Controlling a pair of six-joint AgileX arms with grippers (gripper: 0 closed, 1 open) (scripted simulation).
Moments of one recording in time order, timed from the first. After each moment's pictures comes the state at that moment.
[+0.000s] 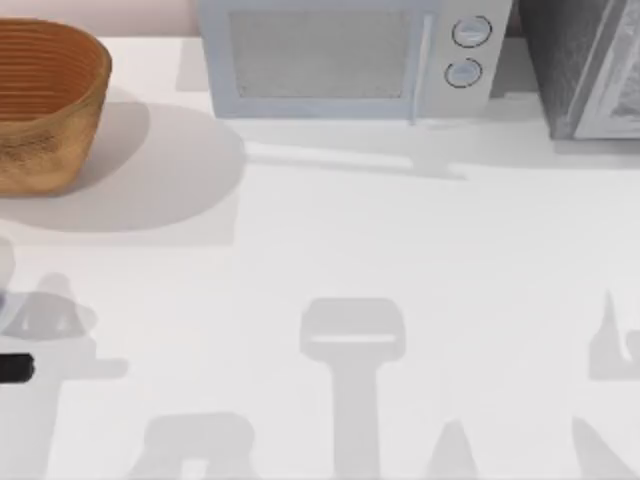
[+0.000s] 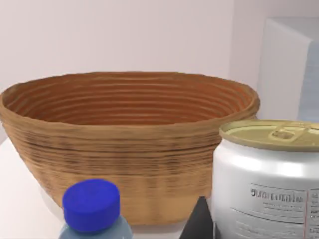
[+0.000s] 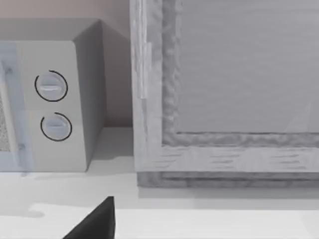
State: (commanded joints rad) left arm 0.00 0.00 0.00 0.00 0.00 0.00; right arm 0.00 0.00 0.00 0.00 0.00 0.00
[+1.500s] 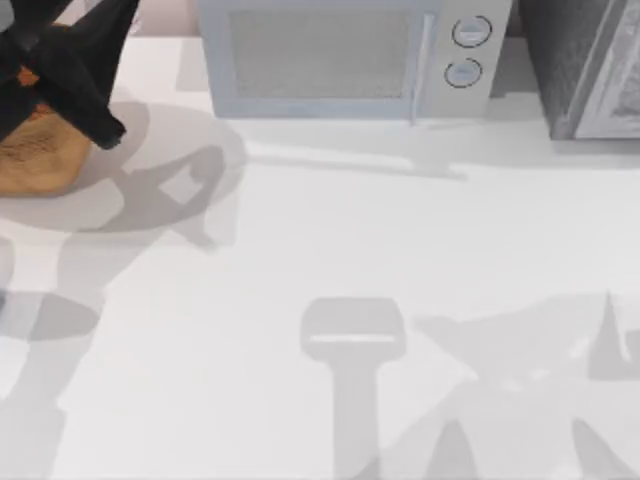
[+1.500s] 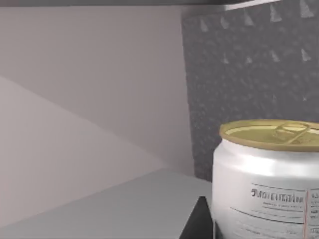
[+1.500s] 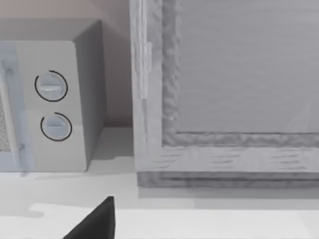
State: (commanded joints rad) left arm -0.14 1.18 0.62 0.81 0.60 -0.01; right arm 0.00 0.00 0.00 0.00 0.00 0.00
